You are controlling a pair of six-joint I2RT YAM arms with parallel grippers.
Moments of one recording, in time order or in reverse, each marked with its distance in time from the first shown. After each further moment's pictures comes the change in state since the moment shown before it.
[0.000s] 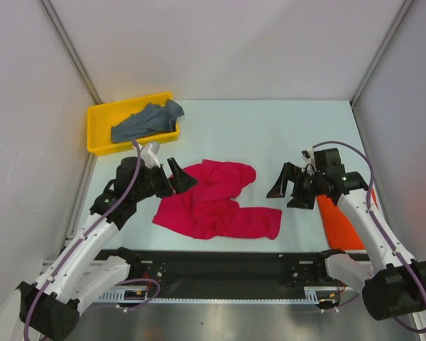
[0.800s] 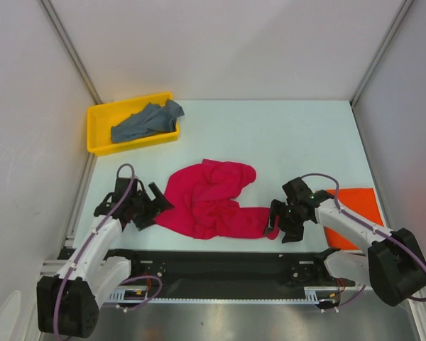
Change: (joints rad) left arm 0.295 0.053 -0.249 -0.266 -0.084 -0.030; right arm 0.298 0.089 -0.346 0.126 0.223 0.254
